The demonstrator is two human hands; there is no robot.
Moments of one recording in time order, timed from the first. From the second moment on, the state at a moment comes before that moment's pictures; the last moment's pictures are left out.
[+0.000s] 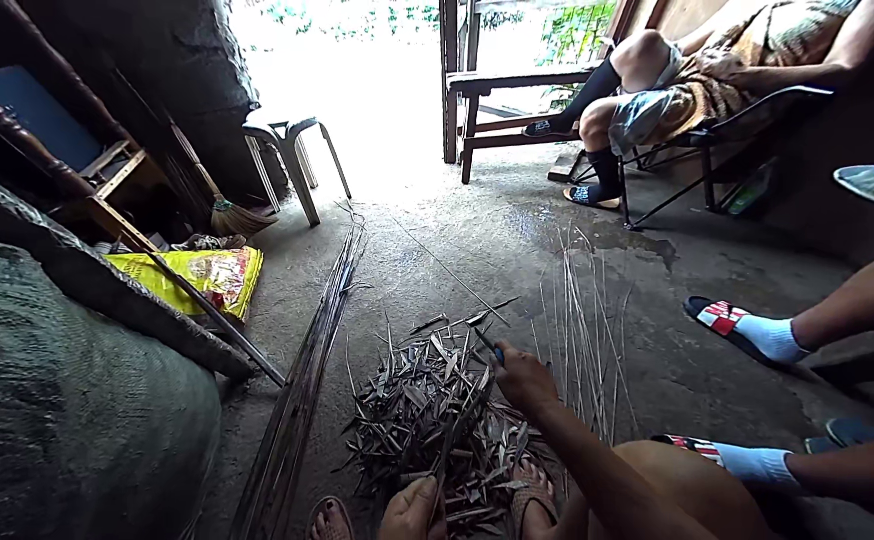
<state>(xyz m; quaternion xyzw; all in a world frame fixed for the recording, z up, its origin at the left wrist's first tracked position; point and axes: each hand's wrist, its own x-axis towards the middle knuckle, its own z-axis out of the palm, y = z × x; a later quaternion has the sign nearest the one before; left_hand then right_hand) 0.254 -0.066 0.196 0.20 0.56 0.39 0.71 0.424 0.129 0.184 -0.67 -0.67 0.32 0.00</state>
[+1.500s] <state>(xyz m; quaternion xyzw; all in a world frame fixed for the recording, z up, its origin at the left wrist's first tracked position) 0.250 -0.057 0.196 0.17 0.56 0.39 0.71 0.397 0.099 0.178 -0.60 -0.76 0.23 -0.02</state>
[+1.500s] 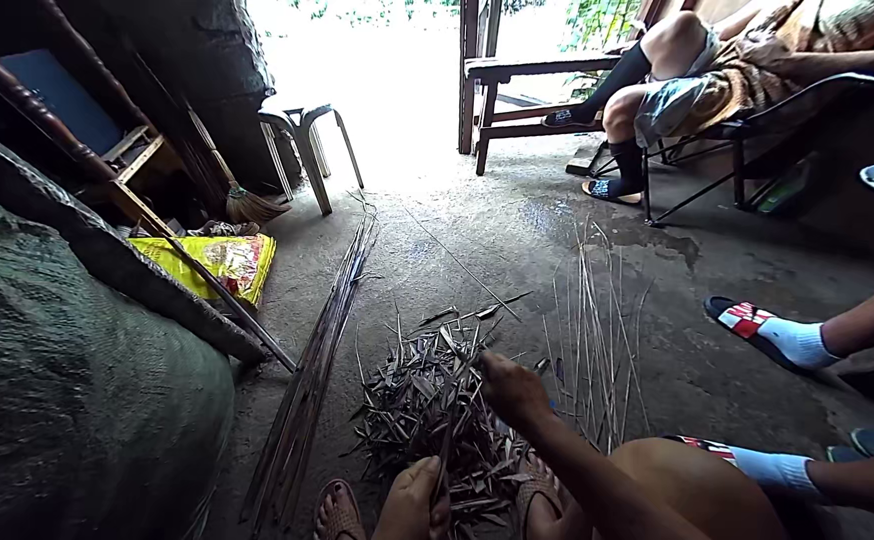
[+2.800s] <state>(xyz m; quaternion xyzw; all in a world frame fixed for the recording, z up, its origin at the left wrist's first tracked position) 0.252 -0.048 0.197 0.14 0.53 0.41 0.73 0.396 0.069 0.168 -0.42 -0.72 0.54 0.15</state>
